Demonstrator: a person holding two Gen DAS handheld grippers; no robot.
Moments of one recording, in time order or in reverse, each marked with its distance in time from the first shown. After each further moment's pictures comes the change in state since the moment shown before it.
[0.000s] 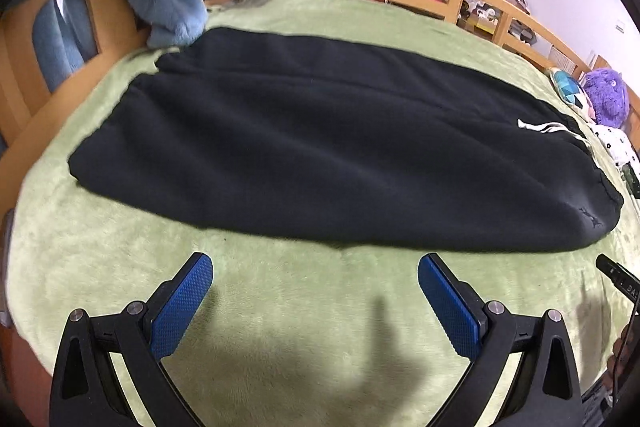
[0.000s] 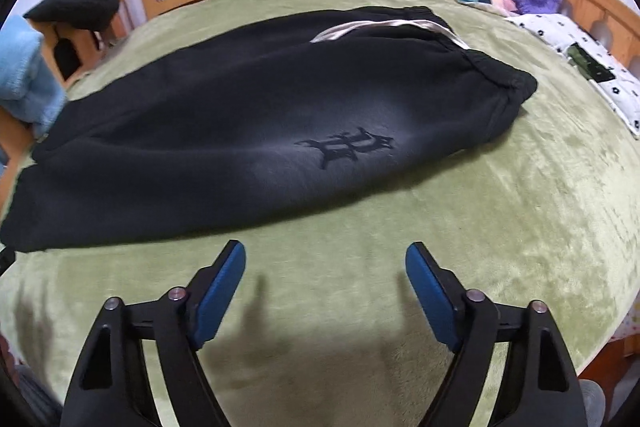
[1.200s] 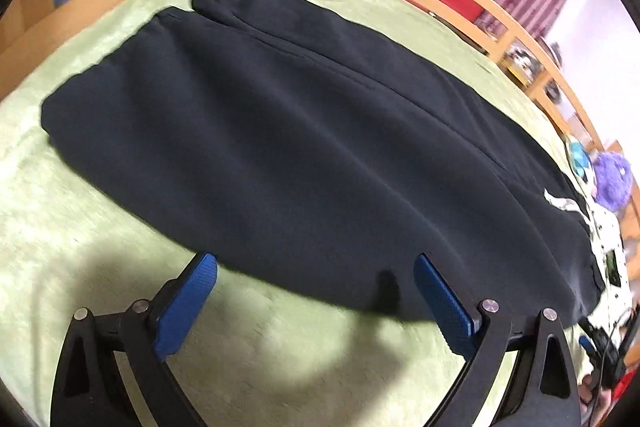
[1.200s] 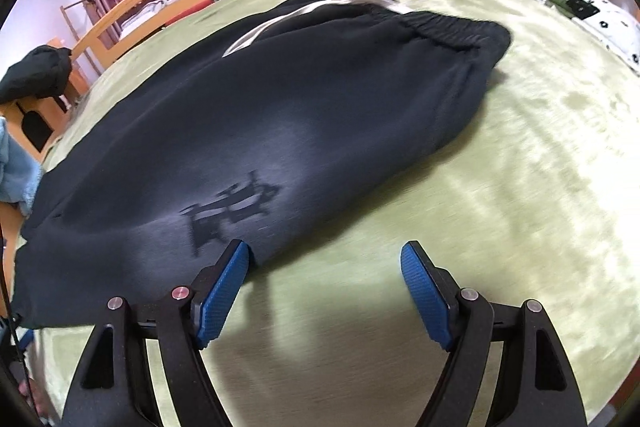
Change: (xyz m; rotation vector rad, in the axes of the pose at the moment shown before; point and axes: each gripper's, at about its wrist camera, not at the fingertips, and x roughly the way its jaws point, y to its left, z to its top) left arm 0.055 0.060 0.031 -0.279 0.045 -0.069; right arm 0.059 -0.085 0.043 0.227 0.030 0.040
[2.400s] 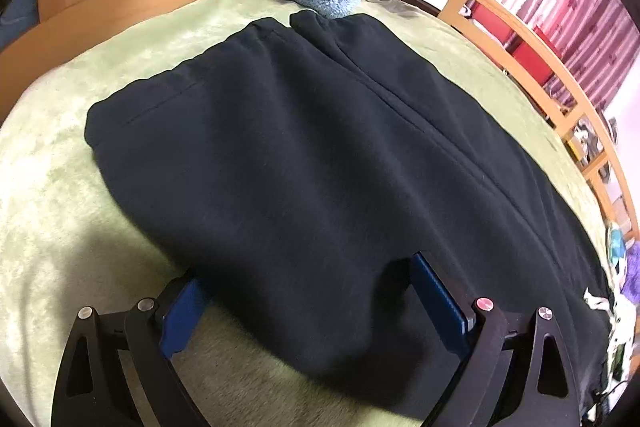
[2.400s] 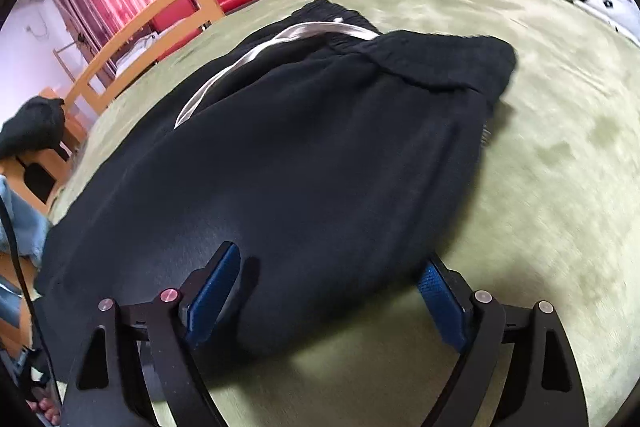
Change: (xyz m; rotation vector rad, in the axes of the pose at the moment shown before) left arm 0.020 0.050 0.030 -0.228 -0.099 0.161; right arm 0.051 -0.041 0.069 0.090 -0.053 0.075
